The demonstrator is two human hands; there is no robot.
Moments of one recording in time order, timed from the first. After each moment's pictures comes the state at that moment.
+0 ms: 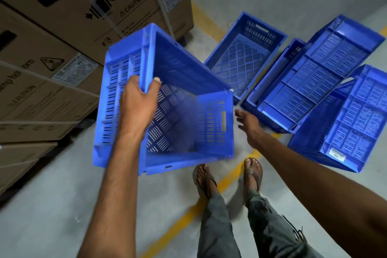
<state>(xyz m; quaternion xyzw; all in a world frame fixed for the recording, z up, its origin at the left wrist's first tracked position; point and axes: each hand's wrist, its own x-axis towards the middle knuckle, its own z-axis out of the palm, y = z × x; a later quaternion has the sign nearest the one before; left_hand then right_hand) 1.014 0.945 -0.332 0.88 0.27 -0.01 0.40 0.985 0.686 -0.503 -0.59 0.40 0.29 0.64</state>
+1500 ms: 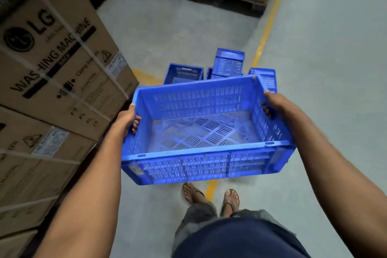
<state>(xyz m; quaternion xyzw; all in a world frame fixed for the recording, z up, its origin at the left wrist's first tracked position) 0.993 0.893 -0.292 0.81 0.23 -0.30 0.45 0.812 0.456 -0.281 -0.67 0.50 0.10 0.54</state>
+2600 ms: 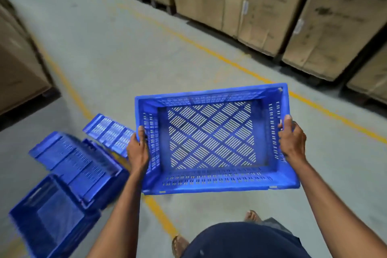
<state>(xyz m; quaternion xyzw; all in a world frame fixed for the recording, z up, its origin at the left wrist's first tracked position) 0.531 0.575 -0.246 0.77 -0.43 -0.24 0.40 0.103 0.593 -0.252 -0.34 0.81 -0.42 0.24</state>
